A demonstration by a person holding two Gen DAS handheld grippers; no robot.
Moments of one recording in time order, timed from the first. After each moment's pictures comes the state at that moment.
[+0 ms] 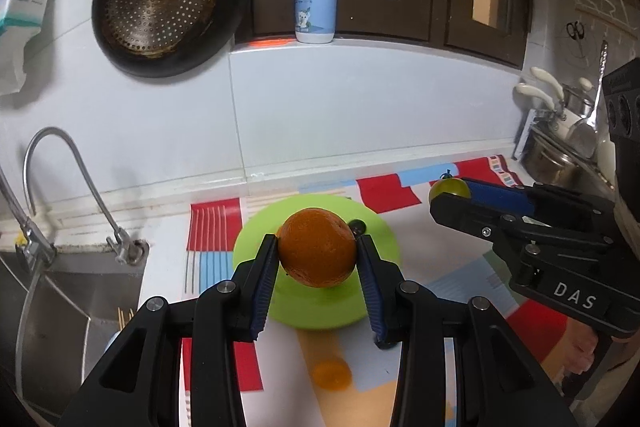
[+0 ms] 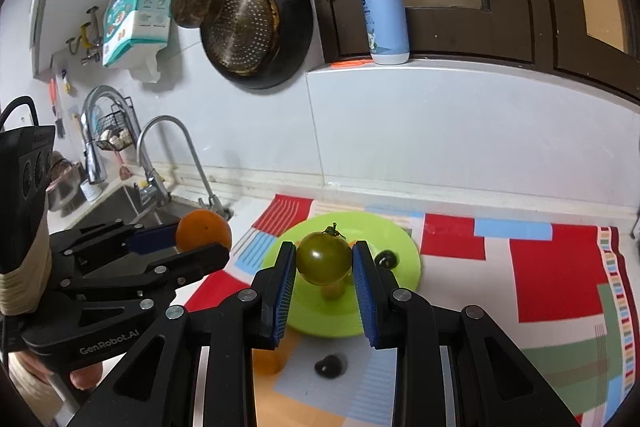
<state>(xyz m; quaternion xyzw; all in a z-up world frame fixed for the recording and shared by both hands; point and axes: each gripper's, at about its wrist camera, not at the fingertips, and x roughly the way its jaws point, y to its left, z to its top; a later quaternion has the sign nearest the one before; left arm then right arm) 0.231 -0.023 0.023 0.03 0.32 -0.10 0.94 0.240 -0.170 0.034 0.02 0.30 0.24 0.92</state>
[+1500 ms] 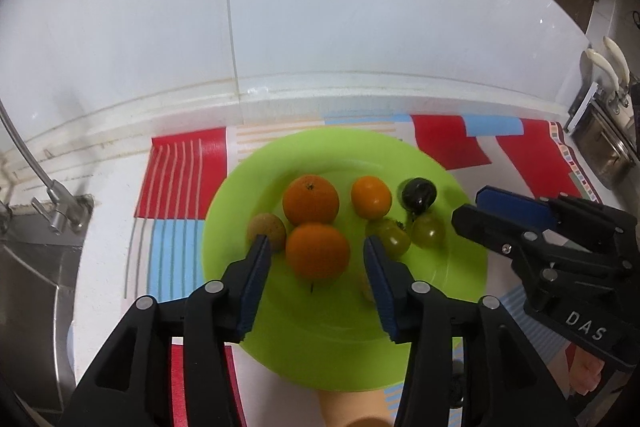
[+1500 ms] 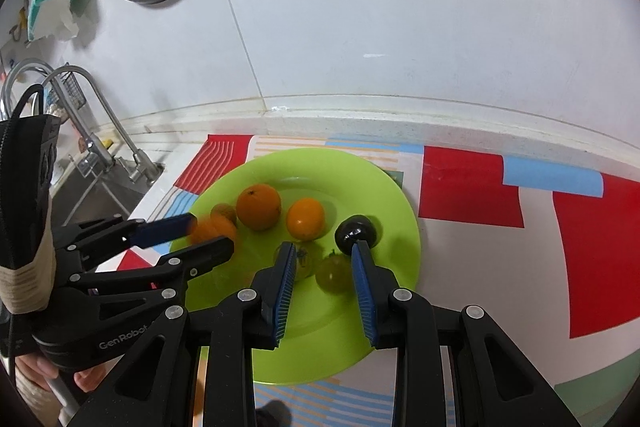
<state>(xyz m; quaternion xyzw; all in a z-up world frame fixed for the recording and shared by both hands) 0.341 -0.016 -0.083 0.00 0.44 -0.08 0.90 0.349 -0.159 -0.076 0.01 0.42 0.21 0.88</state>
